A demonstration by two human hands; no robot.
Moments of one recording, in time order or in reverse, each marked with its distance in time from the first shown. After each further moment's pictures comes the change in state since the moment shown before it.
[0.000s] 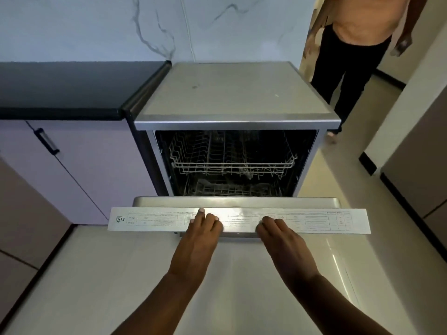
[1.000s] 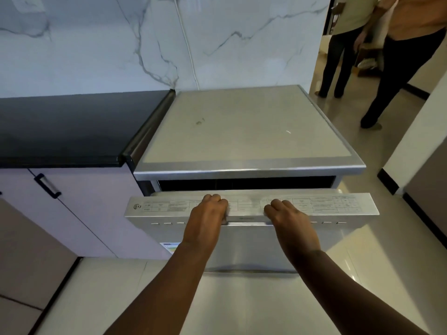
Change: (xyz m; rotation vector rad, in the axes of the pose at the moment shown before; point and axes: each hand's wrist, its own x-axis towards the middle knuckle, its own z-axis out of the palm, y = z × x) left_hand 0.185 -0.063 -0.036 -0.308 0.013 -0.091; right_hand 0.170 0.062 -0.007 -0.041 0.017 0.093
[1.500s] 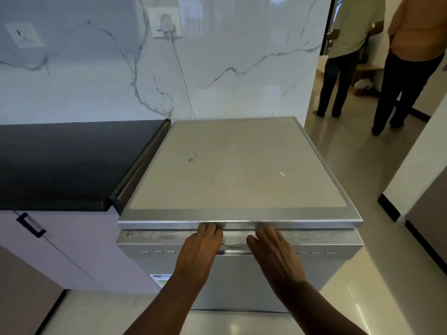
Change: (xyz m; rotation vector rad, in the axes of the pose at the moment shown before) left_hand 0.064 -0.001 -0.014 0.284 -0.158 0.026; right_hand 0.063 0.025 0.002 0.040 0.057 -0.105
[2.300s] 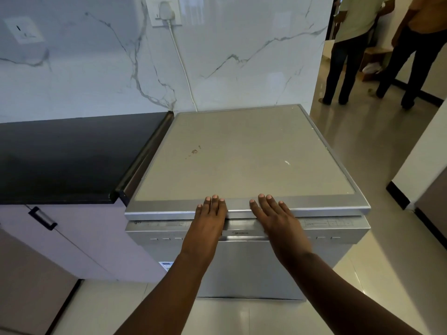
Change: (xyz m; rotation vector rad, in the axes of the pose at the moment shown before) left_hand 0.023 -0.004 -0.002 0.043 -0.200 -0.066; right_hand 0.027 0.014 0.005 -0.064 -0.210 0.085
